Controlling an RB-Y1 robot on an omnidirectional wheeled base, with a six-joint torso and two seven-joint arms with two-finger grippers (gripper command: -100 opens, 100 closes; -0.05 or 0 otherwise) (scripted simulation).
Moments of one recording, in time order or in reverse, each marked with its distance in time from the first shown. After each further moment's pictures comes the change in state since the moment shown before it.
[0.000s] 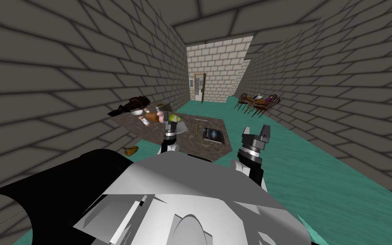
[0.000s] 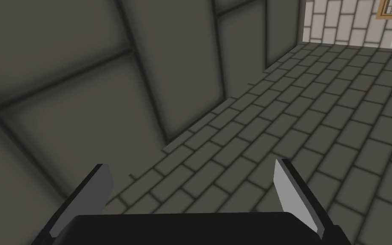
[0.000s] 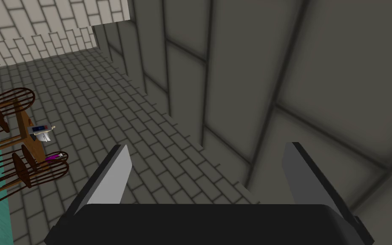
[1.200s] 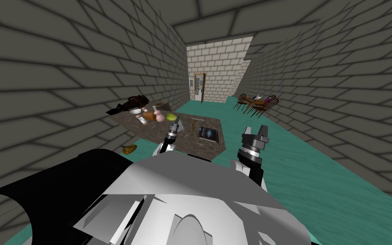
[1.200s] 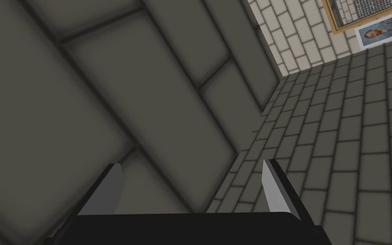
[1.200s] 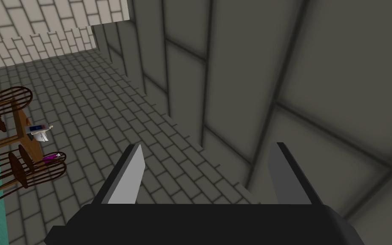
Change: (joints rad) left arm -0.067 0.214 0.049 0.179 -0.149 0.050 -0.143; right arm 0.000 0.000 0.000 0.000 0.000 0.000 0.000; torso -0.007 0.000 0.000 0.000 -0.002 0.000
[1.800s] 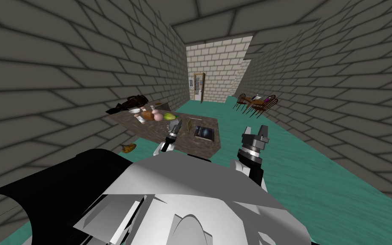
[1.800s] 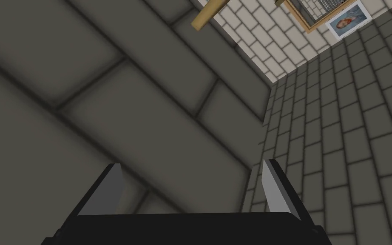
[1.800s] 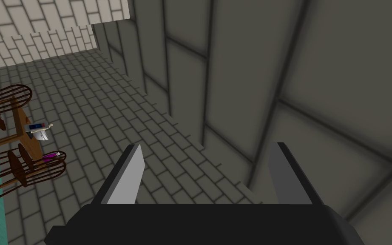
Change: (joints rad) left arm -0.044 0.024 0.036 0.129 -0.112 0.037 -0.109; right arm 0.000 0.000 0.000 0.000 0.000 0.000 0.000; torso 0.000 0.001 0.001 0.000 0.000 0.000
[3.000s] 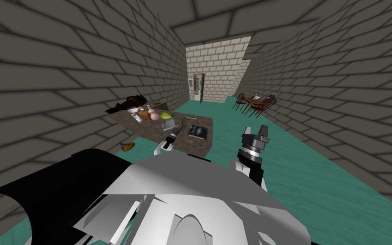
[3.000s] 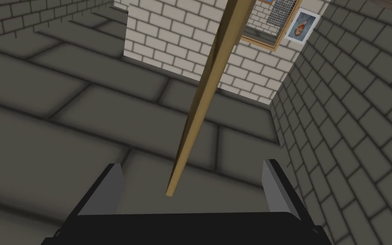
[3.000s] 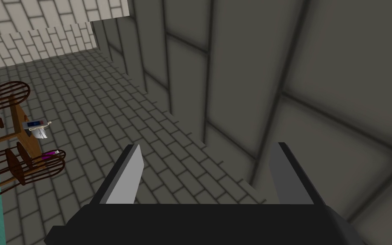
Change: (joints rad) left arm -0.099 0.054 0.068 0.266 -0.204 0.066 -0.200; right arm 0.000 0.000 0.000 0.000 0.000 0.000 0.000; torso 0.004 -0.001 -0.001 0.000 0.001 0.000
